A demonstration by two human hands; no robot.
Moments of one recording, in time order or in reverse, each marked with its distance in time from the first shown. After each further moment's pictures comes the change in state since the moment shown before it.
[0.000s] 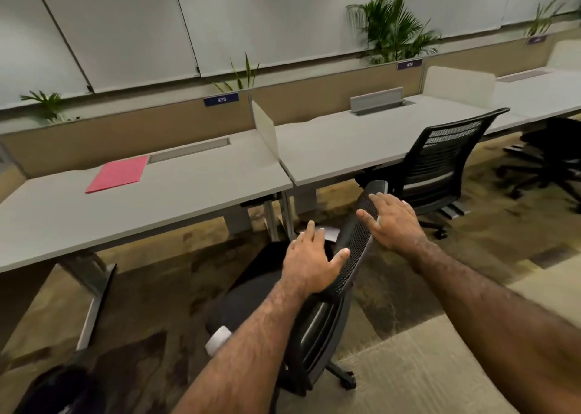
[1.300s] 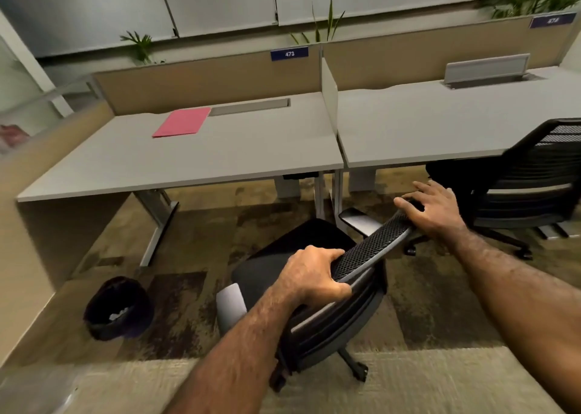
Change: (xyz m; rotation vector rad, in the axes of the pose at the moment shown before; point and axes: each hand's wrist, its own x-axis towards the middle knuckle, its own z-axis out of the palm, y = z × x) left_hand 0.025 -0.026 0.008 -0.199 -0.088 -0.179; right_hand 0.143 0.049 0.077 0.098 -0.146 -0.163
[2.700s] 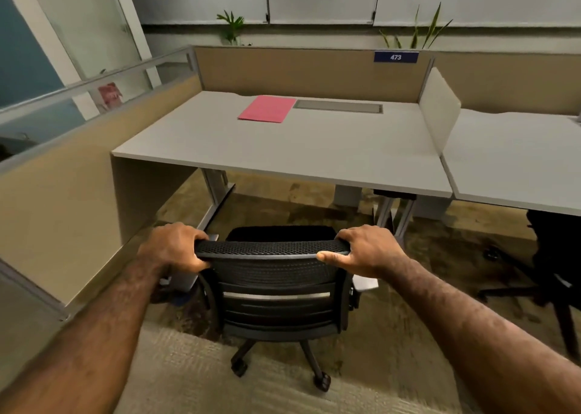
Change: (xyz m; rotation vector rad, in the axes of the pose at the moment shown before) left_hand -0.140 -0.373 -0.212 0.489 0.132 -0.516; right_hand -0.009 -0.347 0.112 -0.184 -0.232 -0.706
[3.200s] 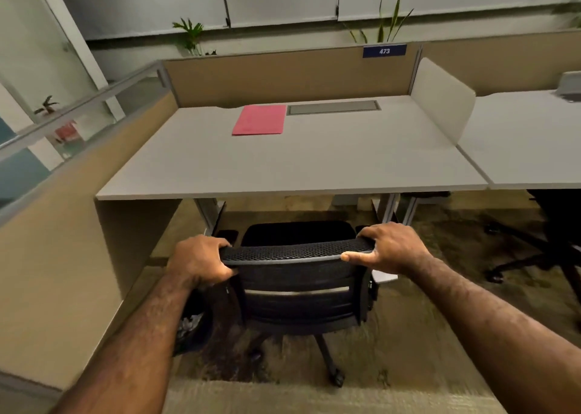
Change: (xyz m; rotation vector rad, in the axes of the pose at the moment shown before) left_hand 0.124 -0.121 -0.008 -0.072 0.009 0.097; right_hand 0.127 -0.075 0.028 -0.001 0.117 0.230
